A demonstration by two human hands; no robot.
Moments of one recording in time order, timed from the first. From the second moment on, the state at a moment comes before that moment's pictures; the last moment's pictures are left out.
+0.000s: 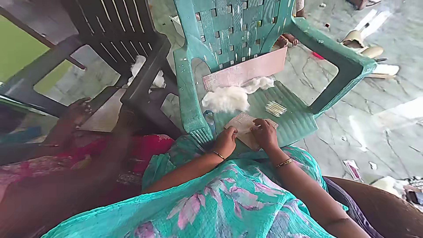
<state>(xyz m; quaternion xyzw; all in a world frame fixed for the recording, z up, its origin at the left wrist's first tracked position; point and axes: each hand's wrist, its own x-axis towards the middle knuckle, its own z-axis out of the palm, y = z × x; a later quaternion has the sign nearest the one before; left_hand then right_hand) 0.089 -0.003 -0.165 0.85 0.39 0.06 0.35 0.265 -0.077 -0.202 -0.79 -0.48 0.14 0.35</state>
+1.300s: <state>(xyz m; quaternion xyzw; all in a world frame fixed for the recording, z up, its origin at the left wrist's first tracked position) 0.093 -0.021 -0.150 0.82 0.39 -0.06 0.42 0.321 -0.100 -0.199 -0.69 -0.64 0.13 0.31</state>
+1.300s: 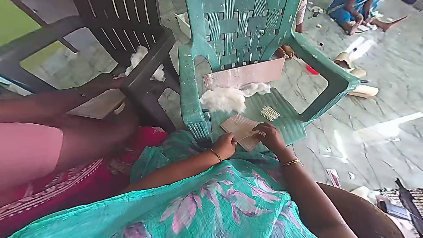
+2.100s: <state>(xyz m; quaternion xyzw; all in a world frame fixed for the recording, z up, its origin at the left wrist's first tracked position) 0.089 -0.015 -0.165 0.80 0.44 0.05 0.40 0.317 -0.087 -0.209 -0.59 -0.71 0.06 0.37</state>
